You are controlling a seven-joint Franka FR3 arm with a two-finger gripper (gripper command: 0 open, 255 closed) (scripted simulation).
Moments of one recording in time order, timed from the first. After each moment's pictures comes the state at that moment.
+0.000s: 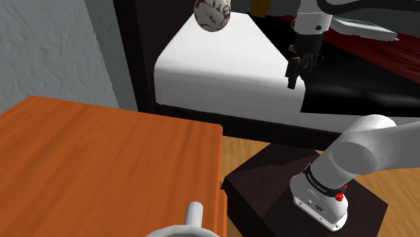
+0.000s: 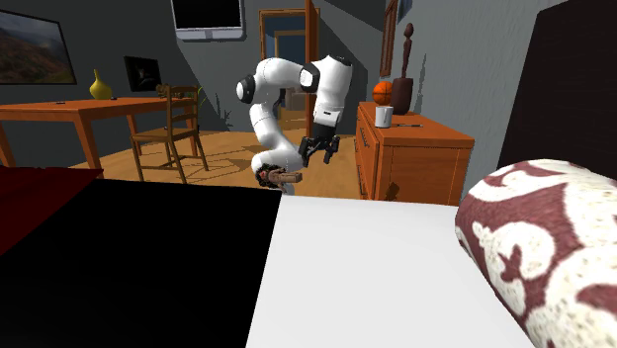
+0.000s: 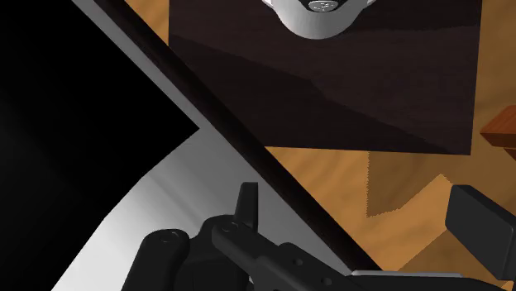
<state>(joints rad) -0.02 -0.77 0.05 -2.43 -0.03 1.42 -0.01</state>
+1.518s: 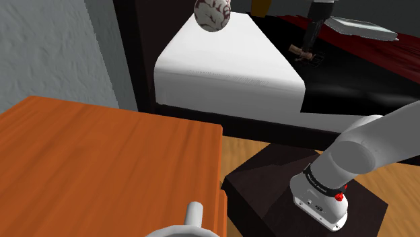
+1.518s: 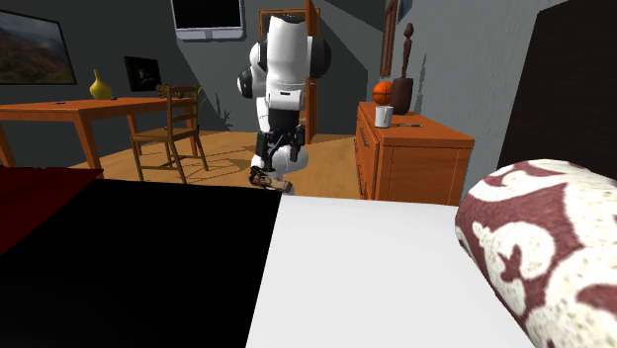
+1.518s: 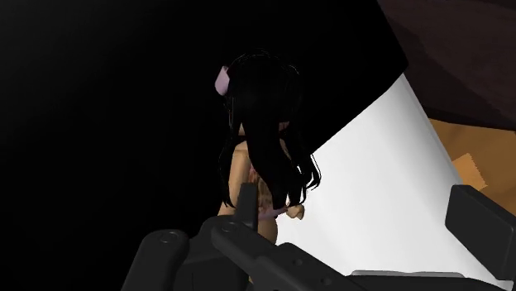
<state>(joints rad) -0.05 -0.41 -0.32 -2.01 -0.19 1.48 -0.59</state>
